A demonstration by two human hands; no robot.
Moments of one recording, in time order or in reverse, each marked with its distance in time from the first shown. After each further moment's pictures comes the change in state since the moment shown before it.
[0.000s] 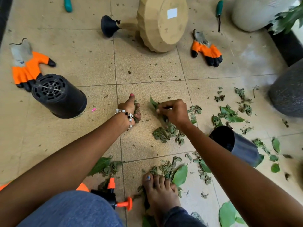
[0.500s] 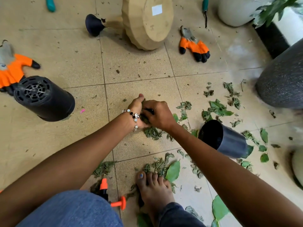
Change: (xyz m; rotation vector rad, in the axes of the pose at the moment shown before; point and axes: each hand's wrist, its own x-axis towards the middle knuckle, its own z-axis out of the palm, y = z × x) left_hand -0.042 -0.015 0.047 0.086 -0.216 -0.202; right_hand -0.016 -0.003 0.014 -0.297 -0.039 -0.538
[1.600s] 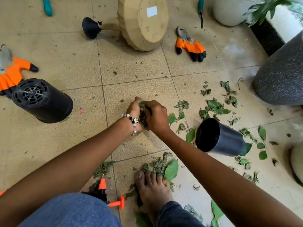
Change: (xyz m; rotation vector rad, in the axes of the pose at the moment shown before) left_hand 0.016 -0.018 0.001 -0.028 0.019 0.100; right_hand -0.013 -0.014 0.015 -0.033 0.222 0.251
